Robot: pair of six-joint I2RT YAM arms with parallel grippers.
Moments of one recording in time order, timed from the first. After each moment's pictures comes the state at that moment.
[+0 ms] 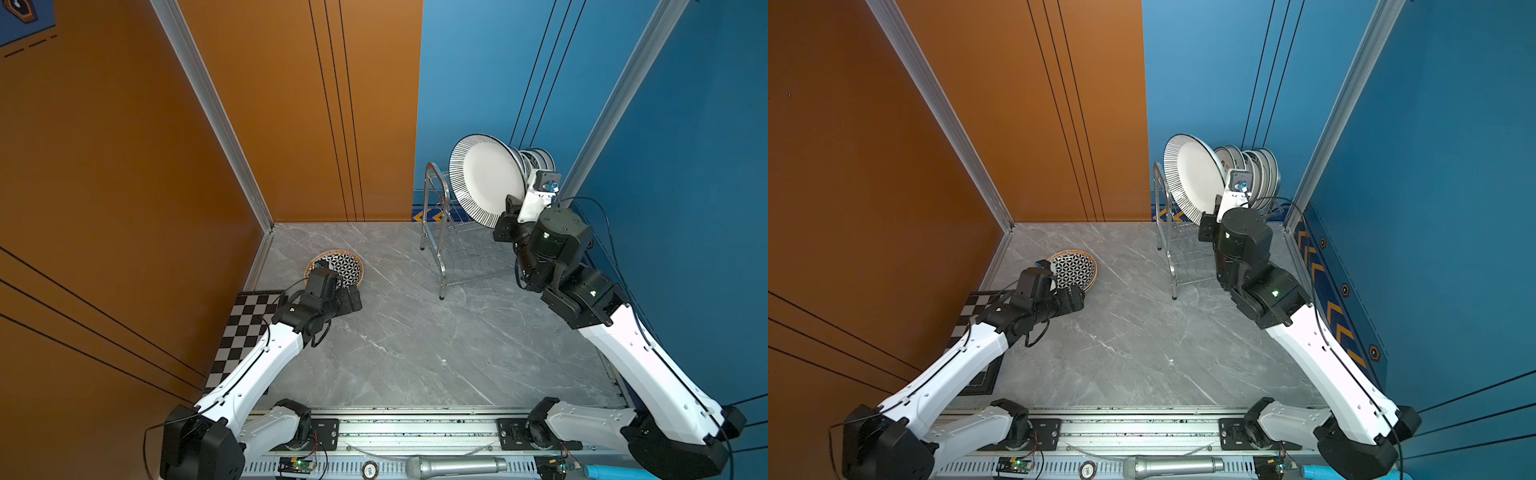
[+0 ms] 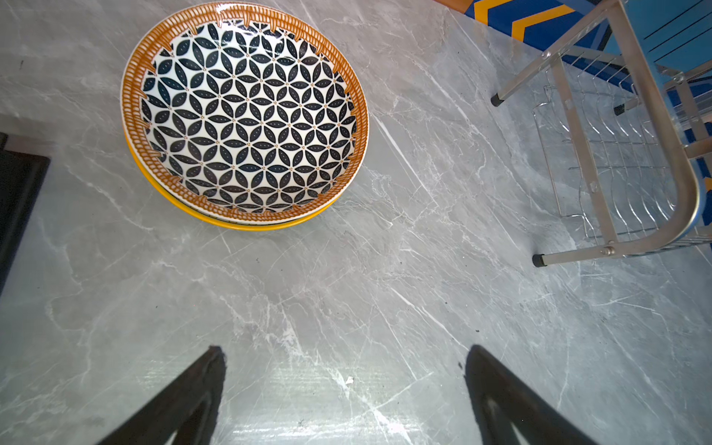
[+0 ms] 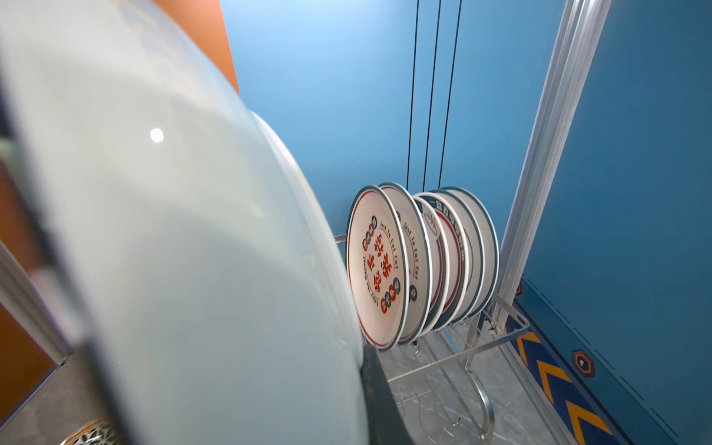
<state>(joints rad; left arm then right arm) -0.35 1.11 0.85 -0.53 -0.09 -0.55 0.65 1.15 1.53 -0.43 0.66 0.14</state>
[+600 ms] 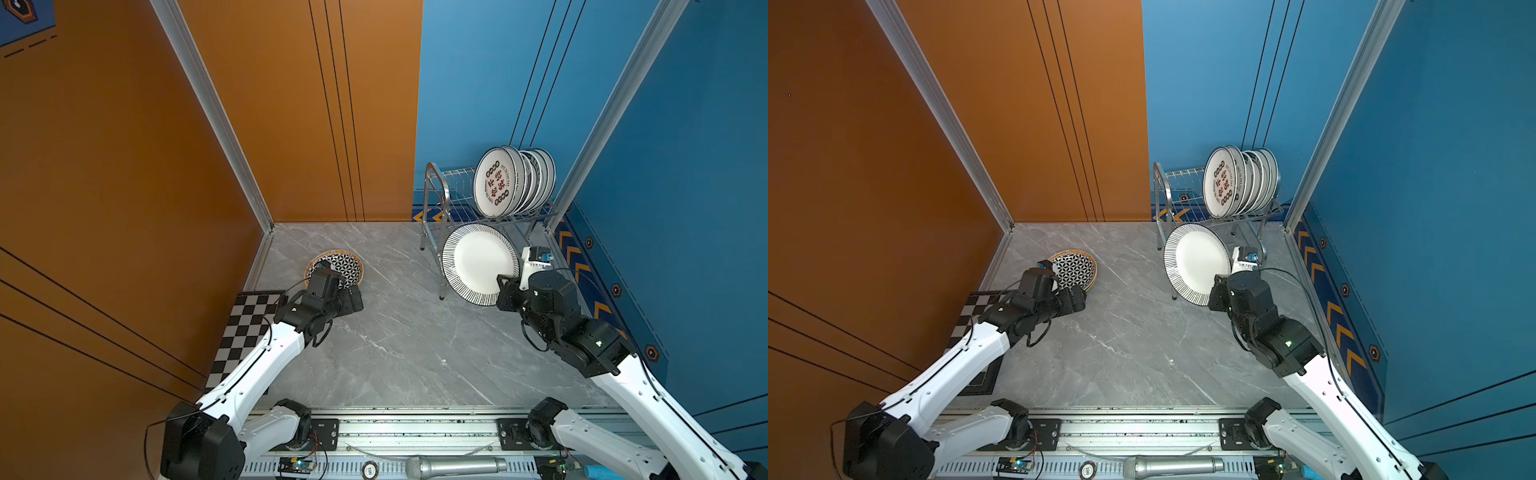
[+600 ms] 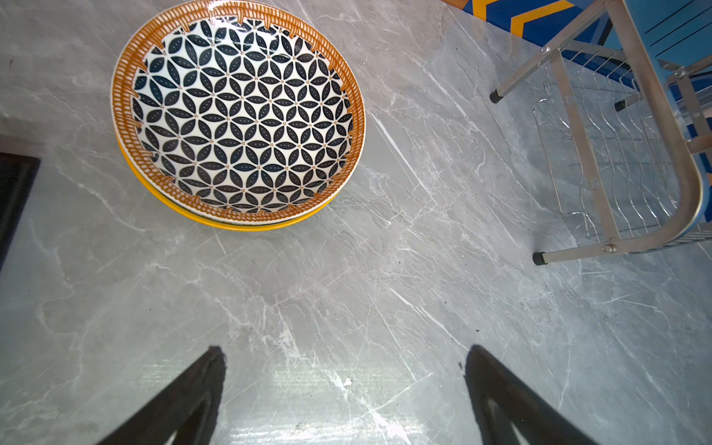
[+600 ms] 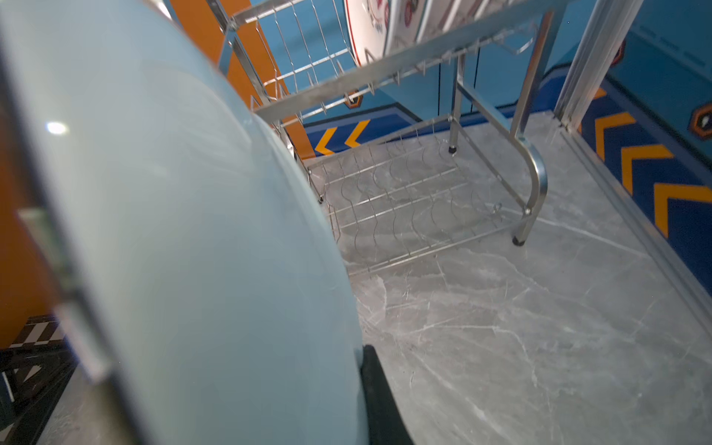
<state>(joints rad) -0.36 1.12 0.83 -0.51 -0.09 -0.55 0.56 0.84 1.02 -0.67 0.34 0.52</state>
